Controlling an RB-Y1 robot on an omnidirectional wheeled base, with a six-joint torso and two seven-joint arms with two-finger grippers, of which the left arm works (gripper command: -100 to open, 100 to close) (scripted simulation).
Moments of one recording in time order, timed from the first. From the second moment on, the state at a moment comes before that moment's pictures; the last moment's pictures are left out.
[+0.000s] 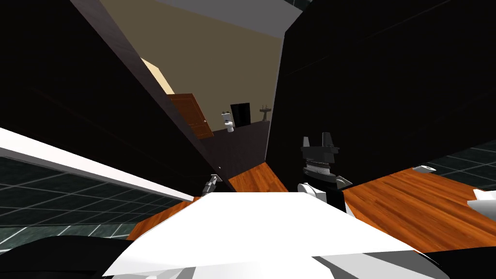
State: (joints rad) arm 0.30 0.38 -0.01 -0.84 -0.02 -1.04 0.39
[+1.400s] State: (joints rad) arm 0.16 0.41 -0.08 -0.66 -0.05 -1.13 0.43
